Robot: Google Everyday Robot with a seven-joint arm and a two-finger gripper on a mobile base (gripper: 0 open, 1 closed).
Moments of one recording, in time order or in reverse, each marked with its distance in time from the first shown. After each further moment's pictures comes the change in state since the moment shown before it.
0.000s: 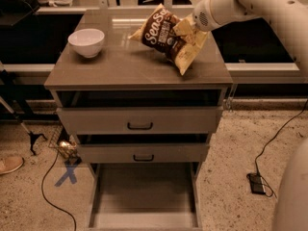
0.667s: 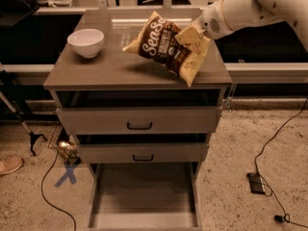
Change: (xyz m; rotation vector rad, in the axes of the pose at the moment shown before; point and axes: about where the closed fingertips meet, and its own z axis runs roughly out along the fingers) arm 0.015 0.053 -0.038 -0.182 -0.009 -0.070
